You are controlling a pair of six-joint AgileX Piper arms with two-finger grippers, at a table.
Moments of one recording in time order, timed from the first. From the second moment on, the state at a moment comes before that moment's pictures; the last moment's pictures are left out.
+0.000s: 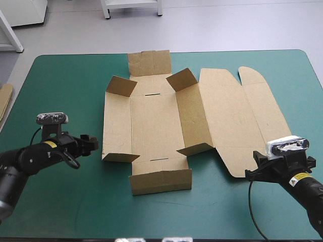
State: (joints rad) left arm -0.04 1.01 -0.79 -0.33 0.71 0.13; right arm 0.15 0.63 -0.57 0.14 0.57 -0.14
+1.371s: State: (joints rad) left arm 0.15 1.69 -0.93 -1.13 0.93 0.83; right arm 0.15 0.63 -0.60 0.13 0.60 -0.11
